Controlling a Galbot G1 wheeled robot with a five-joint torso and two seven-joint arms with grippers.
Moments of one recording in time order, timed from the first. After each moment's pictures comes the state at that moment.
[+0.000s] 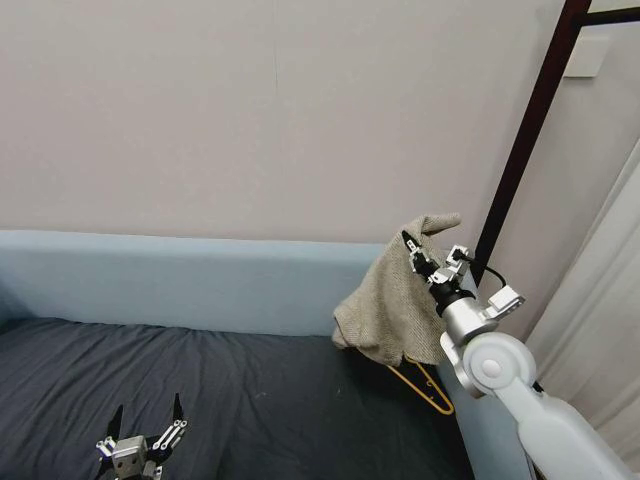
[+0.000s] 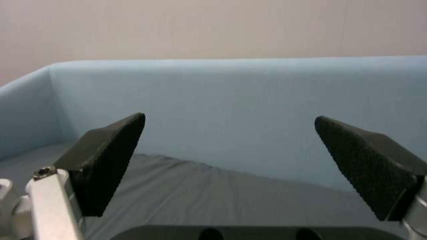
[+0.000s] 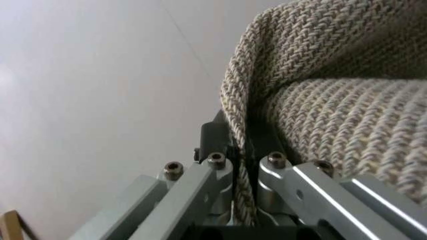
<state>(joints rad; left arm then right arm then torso) 1.69 -1.39 -0.61 -1.94 -0.11 -0.35 -0.32 -0.80 0.93 0.15 1.98 1.27 0.02 0.18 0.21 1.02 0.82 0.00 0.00</state>
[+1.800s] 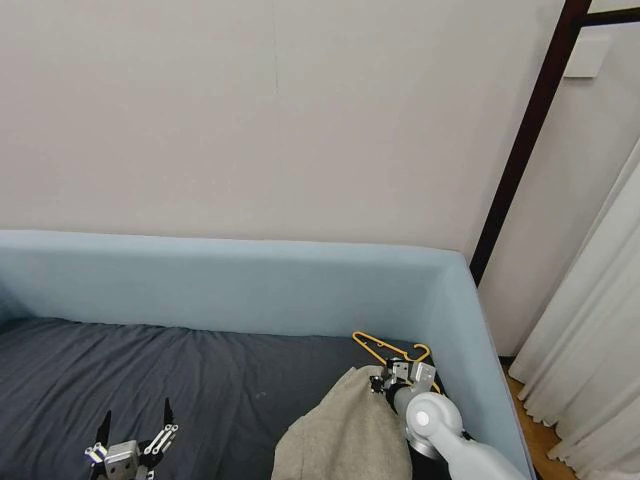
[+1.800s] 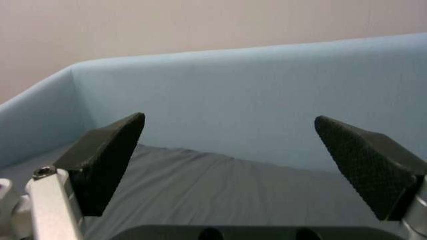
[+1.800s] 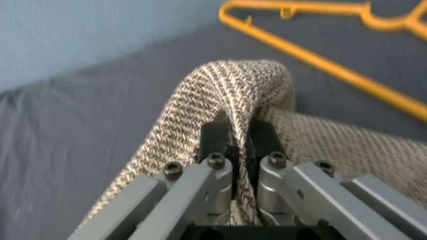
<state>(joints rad) 1.68 -1.38 -0.62 -1.89 -0.07 -0.36 -0.37 -0.71 1.19 -0.11 1.34 1.13 -0.33 0.48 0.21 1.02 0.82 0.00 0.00</state>
